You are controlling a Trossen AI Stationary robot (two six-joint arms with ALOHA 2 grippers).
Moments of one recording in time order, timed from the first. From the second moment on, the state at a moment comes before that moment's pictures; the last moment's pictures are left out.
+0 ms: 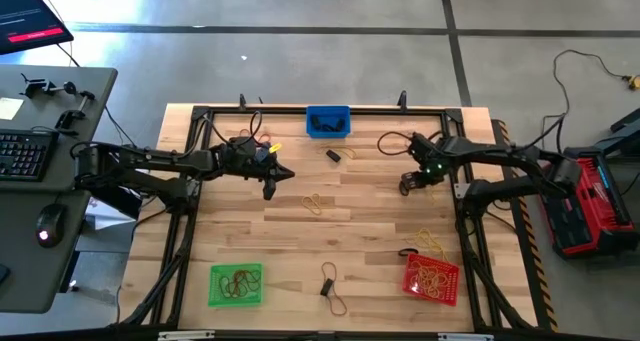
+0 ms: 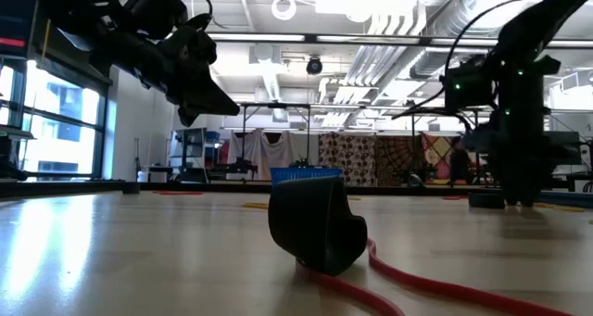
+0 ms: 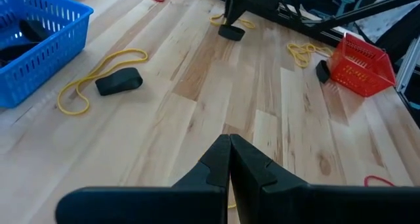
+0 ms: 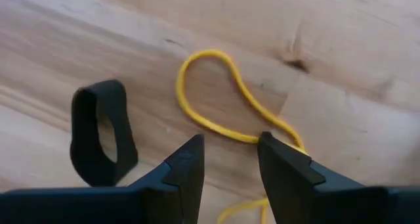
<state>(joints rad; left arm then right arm) 0.28 1.21 0.46 0.29 0.19 -0.21 -0.61 1.22 0.49 -0.77 -0.08 0.62</state>
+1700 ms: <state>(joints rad) 0.28 1.21 0.46 0.29 0.19 -0.07 0.02 1.22 1.23 -1.23 -0.08 1.33</state>
